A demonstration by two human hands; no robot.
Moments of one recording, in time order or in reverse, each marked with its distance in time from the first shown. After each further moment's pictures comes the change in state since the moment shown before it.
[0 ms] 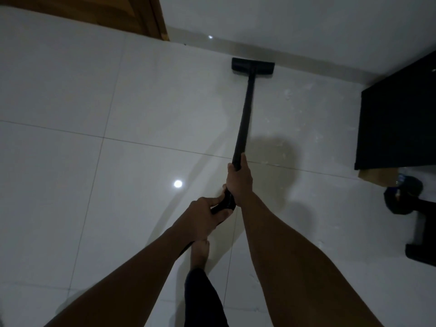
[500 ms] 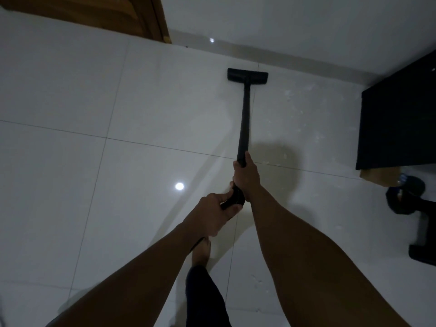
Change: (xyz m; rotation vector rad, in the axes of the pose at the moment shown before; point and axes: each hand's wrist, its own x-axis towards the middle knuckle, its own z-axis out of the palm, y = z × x) left_hand 0.009 0.003 0.017 -0.002 0.030 0.004; right_hand 0.009 0.002 -0.014 0.045 -0.034 -0.005
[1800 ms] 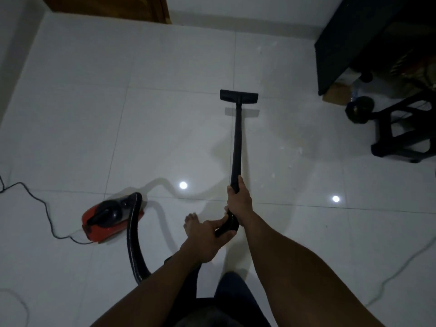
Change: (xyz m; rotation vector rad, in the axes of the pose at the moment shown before) left_hand -0.548 -0.304 0.338 0.334 -0.027 0.066; right_hand -0.534 0.477 -0.042 0.037 -0.006 0.008
